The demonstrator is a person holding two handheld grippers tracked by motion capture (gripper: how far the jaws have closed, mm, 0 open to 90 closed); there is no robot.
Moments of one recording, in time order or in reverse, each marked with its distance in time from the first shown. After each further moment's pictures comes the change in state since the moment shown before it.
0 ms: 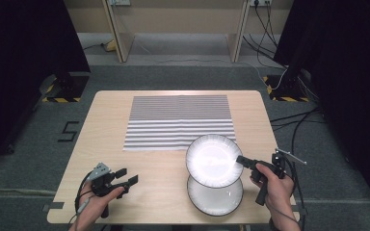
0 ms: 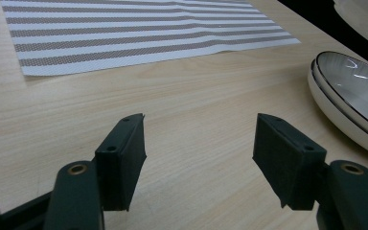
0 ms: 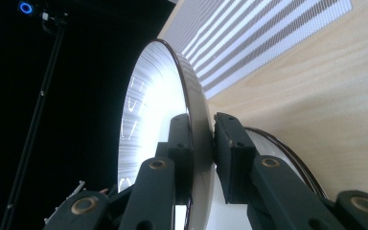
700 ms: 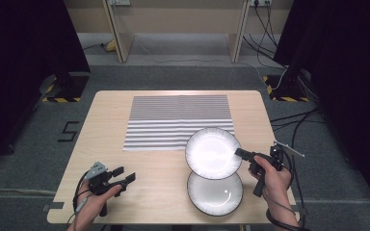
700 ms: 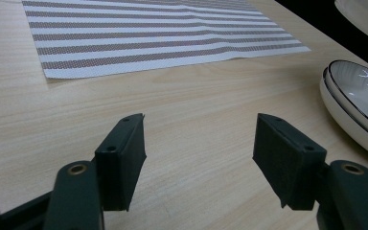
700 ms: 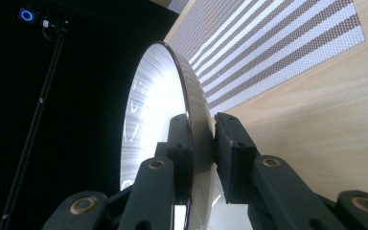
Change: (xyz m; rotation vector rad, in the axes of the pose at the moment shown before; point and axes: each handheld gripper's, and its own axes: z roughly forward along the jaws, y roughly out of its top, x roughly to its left) left arm 0.006 0.000 -0.001 -0.022 0.022 -0.015; right arm 0.008 0.017 0.011 -0.021 -0.005 -0.003
